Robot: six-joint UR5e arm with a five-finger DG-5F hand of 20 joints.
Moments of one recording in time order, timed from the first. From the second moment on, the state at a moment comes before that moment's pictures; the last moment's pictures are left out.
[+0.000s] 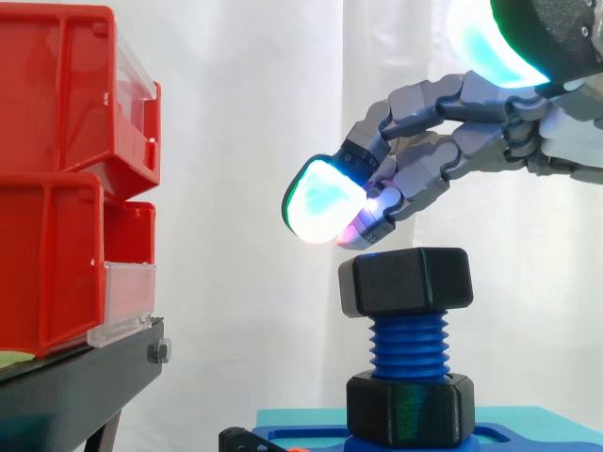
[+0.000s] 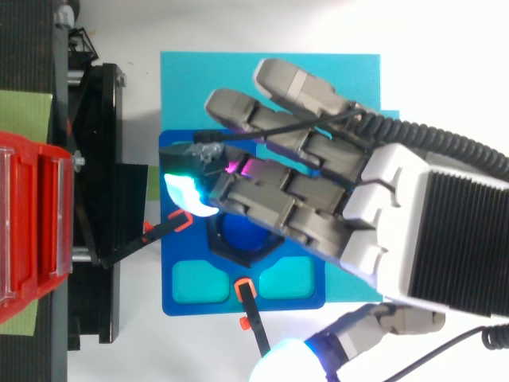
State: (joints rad) arm 0.31 -2.10 -1.45 -2.49 -1.15 -1.54
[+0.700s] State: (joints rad) arm 0.25 -2.10 -1.39 -2.53 -1.37 -1.29
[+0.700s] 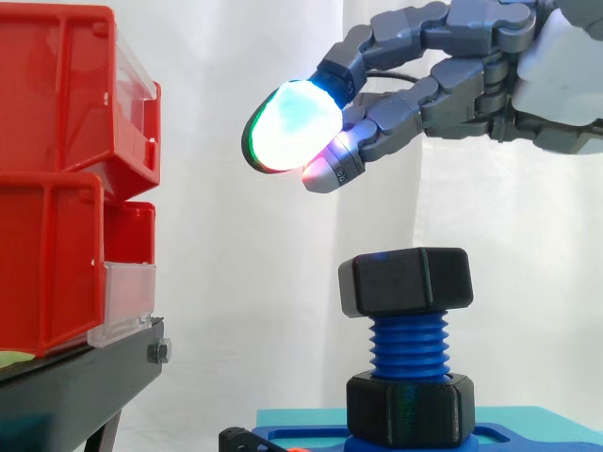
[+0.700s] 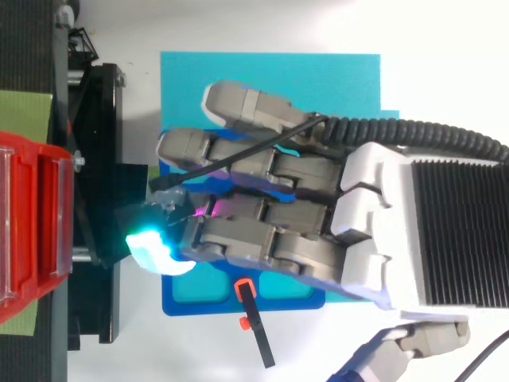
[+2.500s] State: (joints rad) arm 0.18 -2.16 -1.33 -2.67 -1.53 -1.26
